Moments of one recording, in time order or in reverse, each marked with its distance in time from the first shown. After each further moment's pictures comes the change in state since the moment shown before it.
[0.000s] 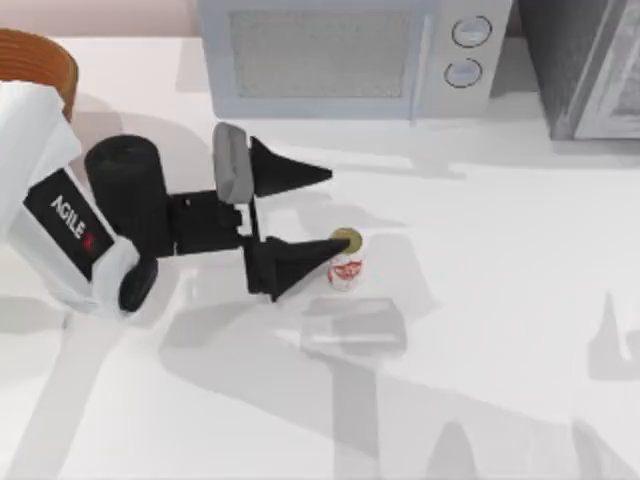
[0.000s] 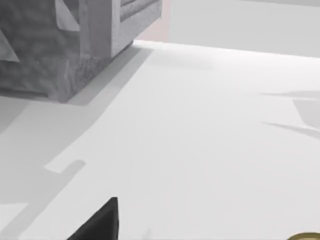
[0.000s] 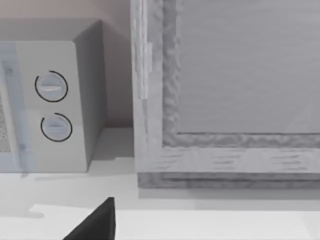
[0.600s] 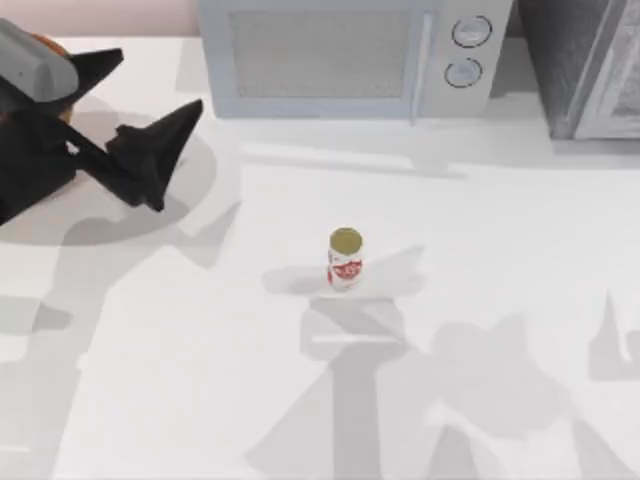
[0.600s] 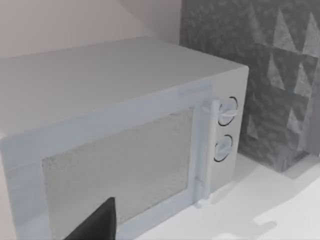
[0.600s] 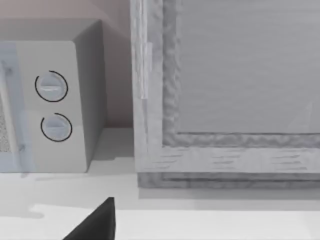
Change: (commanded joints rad) left arm 0.180 -1.014 -0.416 -0.586 -0.517 0.003; right arm 0.000 0.000 0.000 0.000 0.000 0.000
